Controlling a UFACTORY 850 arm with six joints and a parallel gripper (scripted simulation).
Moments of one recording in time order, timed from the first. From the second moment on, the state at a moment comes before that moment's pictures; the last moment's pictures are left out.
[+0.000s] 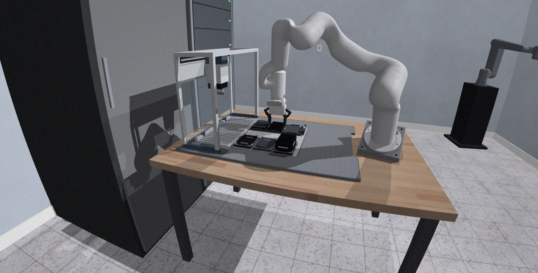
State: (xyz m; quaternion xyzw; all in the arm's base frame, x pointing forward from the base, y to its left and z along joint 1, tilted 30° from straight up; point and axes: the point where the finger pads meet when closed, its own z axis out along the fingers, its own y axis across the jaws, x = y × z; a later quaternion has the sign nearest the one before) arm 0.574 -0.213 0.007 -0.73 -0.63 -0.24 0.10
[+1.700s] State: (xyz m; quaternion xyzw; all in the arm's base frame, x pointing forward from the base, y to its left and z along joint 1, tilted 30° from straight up) arm 0.558 -0.247 0.071 -0.73 -0.63 -0.24 0.10
